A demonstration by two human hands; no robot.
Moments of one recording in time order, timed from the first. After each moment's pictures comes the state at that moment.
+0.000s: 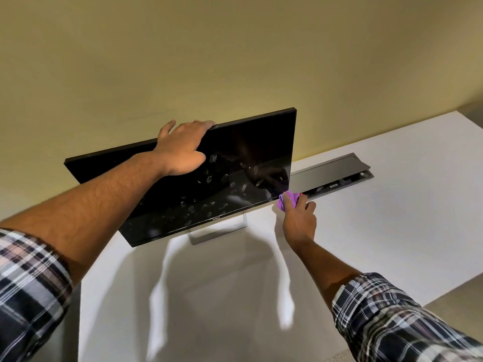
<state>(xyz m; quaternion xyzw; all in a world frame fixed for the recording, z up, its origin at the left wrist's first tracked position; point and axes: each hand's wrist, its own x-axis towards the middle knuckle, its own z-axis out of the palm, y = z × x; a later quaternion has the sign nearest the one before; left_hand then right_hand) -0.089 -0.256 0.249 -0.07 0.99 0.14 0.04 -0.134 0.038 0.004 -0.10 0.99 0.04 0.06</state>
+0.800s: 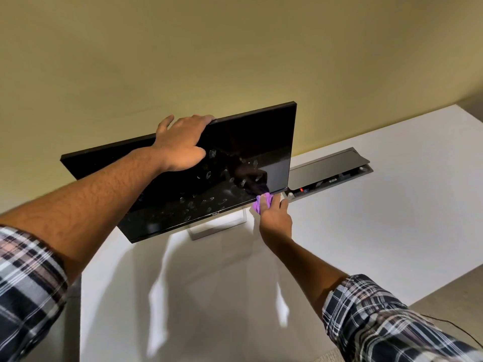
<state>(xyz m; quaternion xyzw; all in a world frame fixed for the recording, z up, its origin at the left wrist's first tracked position) -0.088 -0.254 0.248 -0.07 0.99 0.14 0.04 -0.102 -0.011 0.004 -0.15 0.98 -0.11 0.11</state>
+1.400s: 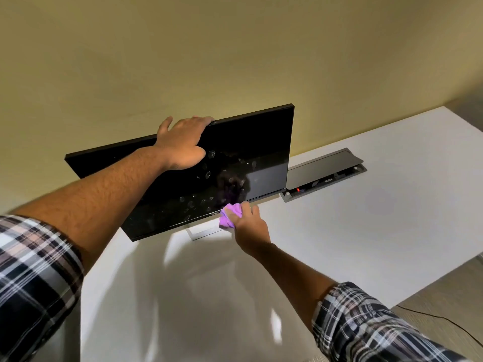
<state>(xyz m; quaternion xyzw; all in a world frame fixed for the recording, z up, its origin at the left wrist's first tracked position) -0.086 -0.256 0.245 -0.06 0.99 0.14 0.05 -0.058 -0.045 0.007 -0.31 0.94 -0.12 0.07</state>
